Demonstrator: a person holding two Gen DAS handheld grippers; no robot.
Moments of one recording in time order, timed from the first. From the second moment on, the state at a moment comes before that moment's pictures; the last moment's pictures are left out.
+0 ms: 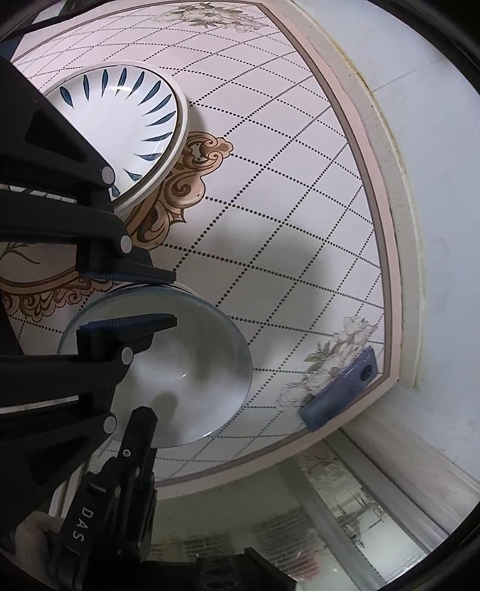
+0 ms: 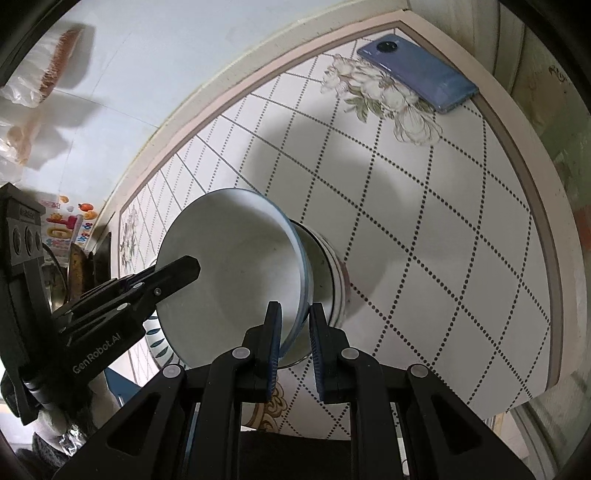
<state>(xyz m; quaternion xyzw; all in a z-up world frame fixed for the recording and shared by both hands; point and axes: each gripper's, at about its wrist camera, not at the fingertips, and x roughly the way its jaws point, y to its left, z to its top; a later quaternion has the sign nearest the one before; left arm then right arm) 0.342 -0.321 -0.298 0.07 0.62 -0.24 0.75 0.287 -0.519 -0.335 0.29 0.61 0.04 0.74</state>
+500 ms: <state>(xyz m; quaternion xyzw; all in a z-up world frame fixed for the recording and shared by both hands) 0.339 -0.326 -0.311 0.08 0.62 -0.24 0.74 0.288 -0.515 -0.337 0.26 0.62 0.03 0.74</state>
